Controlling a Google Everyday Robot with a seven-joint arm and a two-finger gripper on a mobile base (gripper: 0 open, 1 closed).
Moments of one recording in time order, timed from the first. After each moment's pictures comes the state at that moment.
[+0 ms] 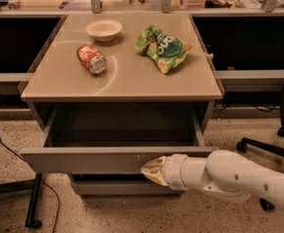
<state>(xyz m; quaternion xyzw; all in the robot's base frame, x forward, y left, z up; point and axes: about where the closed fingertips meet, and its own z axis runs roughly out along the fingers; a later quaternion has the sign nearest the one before) 0.467 -0.028 0.612 -0.47 0.74 0.23 0.41</state>
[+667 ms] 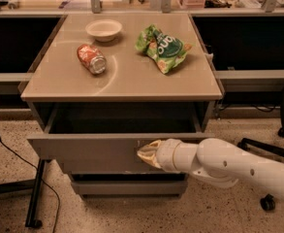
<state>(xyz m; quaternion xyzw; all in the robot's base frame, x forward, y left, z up) 0.524 -0.018 0.627 -0.48 0.73 0.18 0.46</state>
